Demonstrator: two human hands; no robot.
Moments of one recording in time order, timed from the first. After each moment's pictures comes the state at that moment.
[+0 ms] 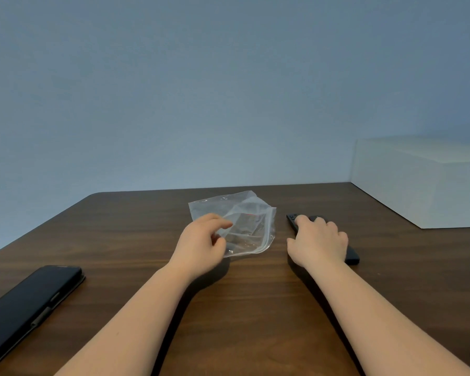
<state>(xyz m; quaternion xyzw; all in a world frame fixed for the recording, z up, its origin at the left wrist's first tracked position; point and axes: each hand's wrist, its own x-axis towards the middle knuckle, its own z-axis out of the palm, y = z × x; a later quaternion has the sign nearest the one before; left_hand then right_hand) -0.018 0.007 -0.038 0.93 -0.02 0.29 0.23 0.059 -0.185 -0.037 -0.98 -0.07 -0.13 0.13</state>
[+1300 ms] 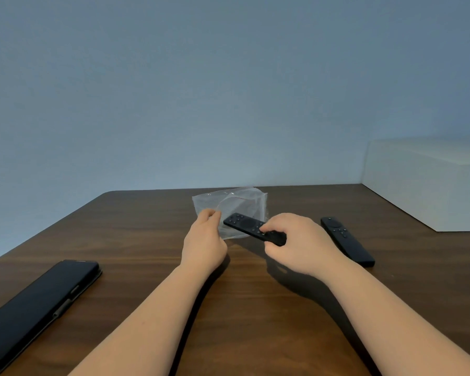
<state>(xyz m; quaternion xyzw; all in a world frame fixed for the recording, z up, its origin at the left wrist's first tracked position) -0.009 0.014 -0.047 0.93 0.12 0.29 0.20 0.020 -0.172 -0.012 -0.90 -0.36 -0.10 0.25</state>
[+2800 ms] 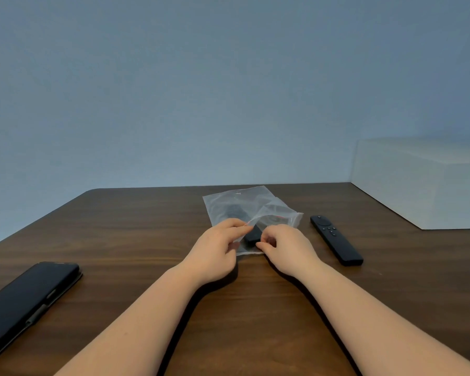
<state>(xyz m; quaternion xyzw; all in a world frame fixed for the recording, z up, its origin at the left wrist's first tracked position) -0.005 0.000 -0.055 0.94 -0.12 0.22 0.24 0.060 -0.161 -0.053 -0.92 -0.29 -0.09 0.25</state>
